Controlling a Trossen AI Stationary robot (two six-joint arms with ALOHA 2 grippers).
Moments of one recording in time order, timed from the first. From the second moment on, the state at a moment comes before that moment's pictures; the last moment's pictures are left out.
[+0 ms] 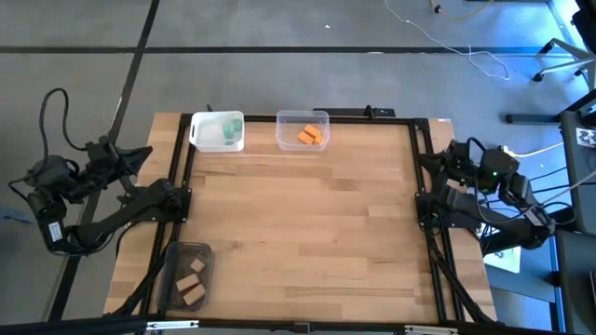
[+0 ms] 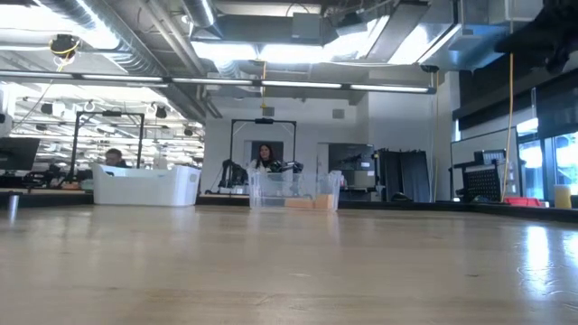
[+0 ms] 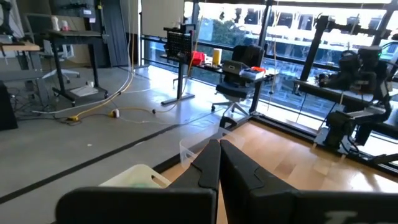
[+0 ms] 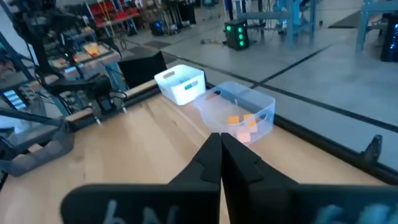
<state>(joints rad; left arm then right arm) 0.67 0.01 1.06 -1.03 -0.03 -0.13 -0.44 0.03 0.63 -0.77 0.03 0.26</state>
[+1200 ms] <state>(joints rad) 0.67 0.01 0.25 -0.17 0.20 -0.13 -0.44 0.00 0.06 0.02 -0.19 0.29</state>
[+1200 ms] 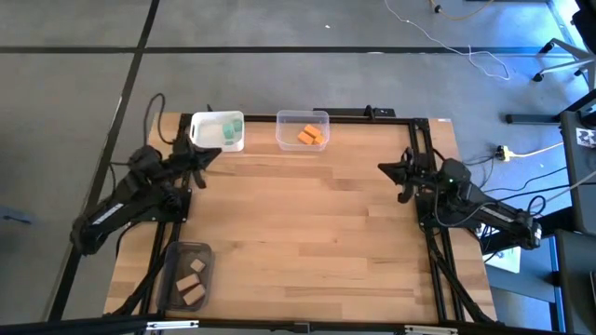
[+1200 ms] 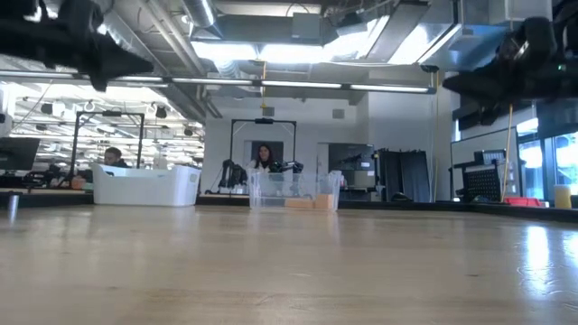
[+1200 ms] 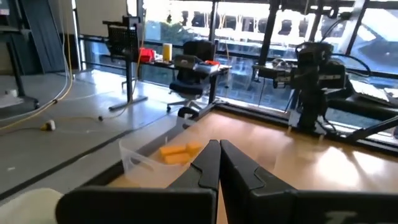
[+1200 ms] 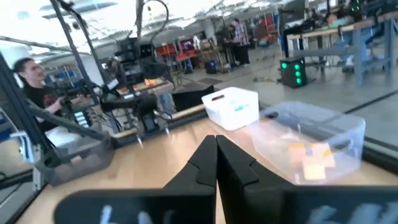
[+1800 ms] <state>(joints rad) 0.67 0.01 0.01 0.07 0.25 0.03 -0.44 0.01 0.01 0.06 -0.22 0.07</state>
